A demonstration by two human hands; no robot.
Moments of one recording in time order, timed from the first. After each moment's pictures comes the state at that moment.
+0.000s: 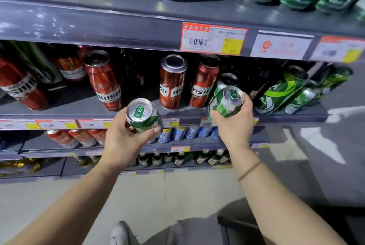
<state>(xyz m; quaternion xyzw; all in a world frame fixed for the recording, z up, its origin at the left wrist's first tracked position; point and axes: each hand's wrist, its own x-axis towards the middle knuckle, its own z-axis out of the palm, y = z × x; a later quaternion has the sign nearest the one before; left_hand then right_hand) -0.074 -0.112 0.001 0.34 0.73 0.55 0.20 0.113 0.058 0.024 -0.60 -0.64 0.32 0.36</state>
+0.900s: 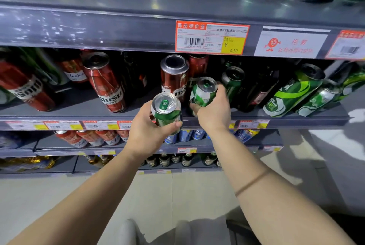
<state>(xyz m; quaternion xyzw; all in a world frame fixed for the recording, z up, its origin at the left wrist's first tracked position) -0.056 -0.064 0.005 0.35 0.73 0.53 0.25 0.053 0.077 0.012 -0.57 -0.70 0.34 0.26</state>
